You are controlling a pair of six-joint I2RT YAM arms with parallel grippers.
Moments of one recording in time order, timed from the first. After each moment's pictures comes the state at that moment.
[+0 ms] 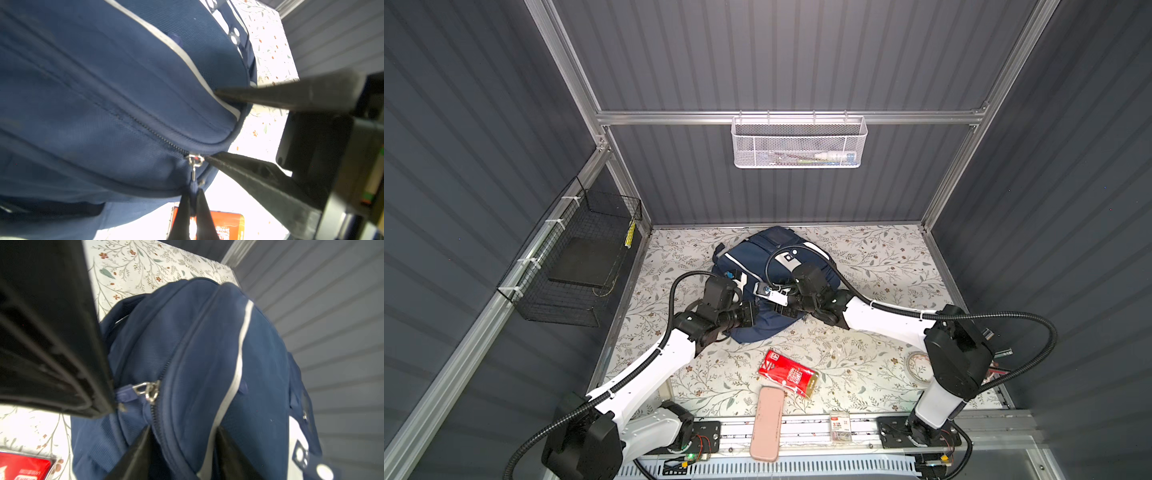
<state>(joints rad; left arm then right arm) -0.55 1.14 0.78 -0.37 0.19 -0.52 0.82 1.72 1.13 0.03 -0.16 -0.66</state>
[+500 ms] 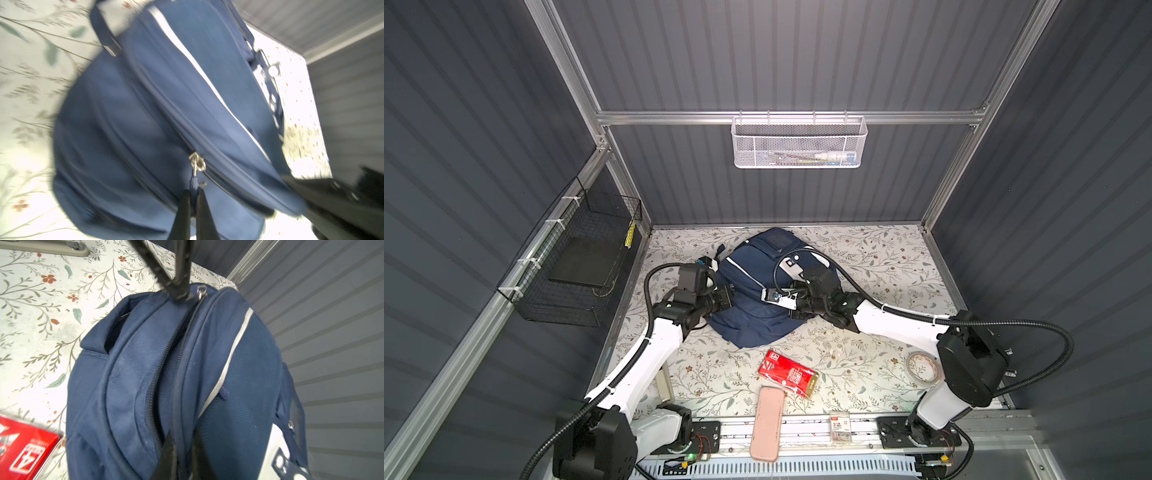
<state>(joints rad) -0.24 1.20 0.90 -0.46 0.23 -0.45 0.75 1.61 1.01 0.05 -0.27 -0.78</state>
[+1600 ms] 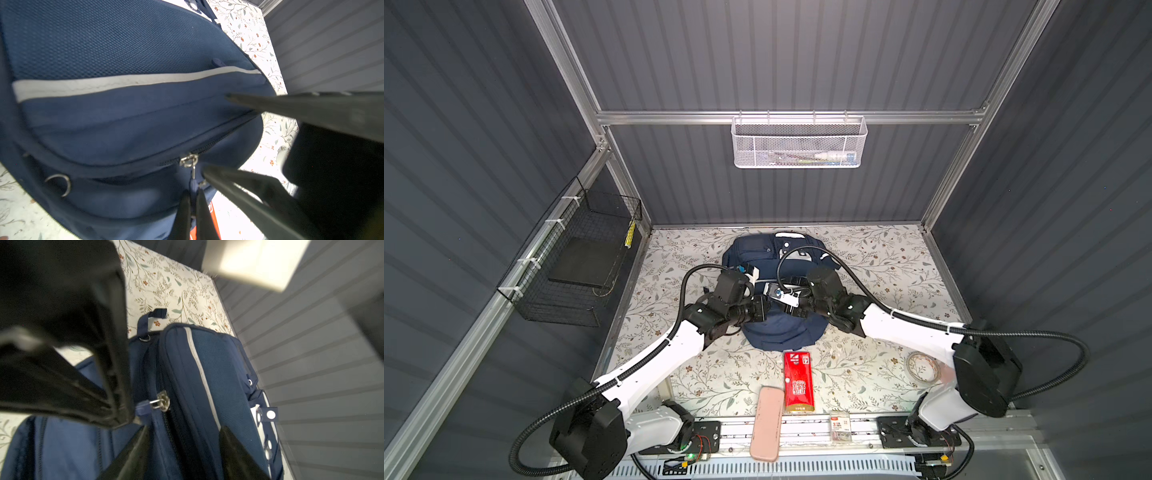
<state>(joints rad) -0.63 1.22 0.87 -0.36 0.19 -0.56 0.79 1.61 1.03 0.06 -0.10 -0.71</state>
